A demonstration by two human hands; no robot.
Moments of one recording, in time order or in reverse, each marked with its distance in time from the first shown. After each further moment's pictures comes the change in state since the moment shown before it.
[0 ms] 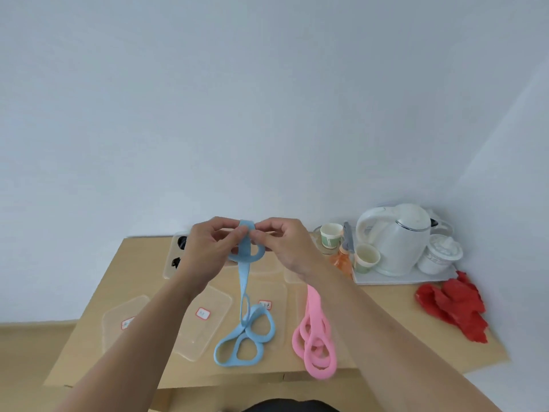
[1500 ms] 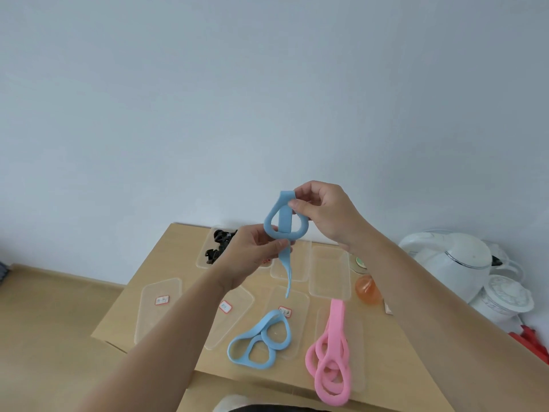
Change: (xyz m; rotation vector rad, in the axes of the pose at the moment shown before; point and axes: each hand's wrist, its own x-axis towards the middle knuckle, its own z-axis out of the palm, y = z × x) left_hand 0.010 -0.008 0.025 -0.071 -0.135 -0.109; right_hand 0.049 -0.051 -0.050 -0.109 -0.144 -0.113
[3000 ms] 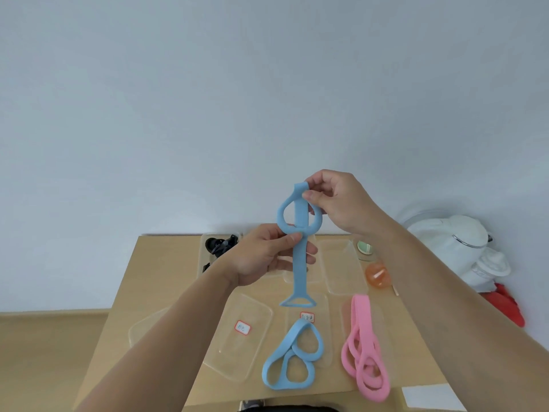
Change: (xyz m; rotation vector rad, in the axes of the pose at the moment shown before) left_hand 0.072 -0.013 -0.100 -0.271 -0.561 -0.188; right_hand 0.075 -0.014 0.069 -0.262 0.184 0.144
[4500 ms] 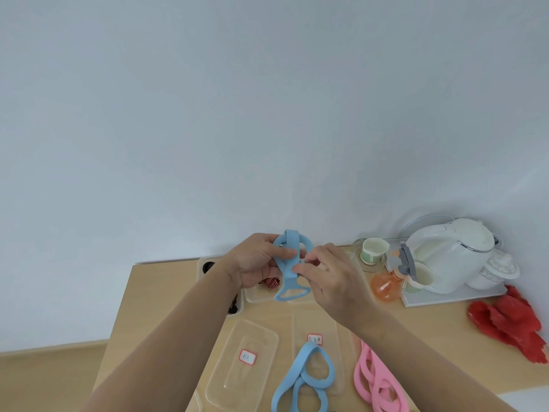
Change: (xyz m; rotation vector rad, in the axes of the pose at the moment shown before) left_hand 0.050 0.012 -0.030 -0.133 0.079 -0.231; right_hand -0.047 0.096 0.050 -0.772 0.316 -0.667
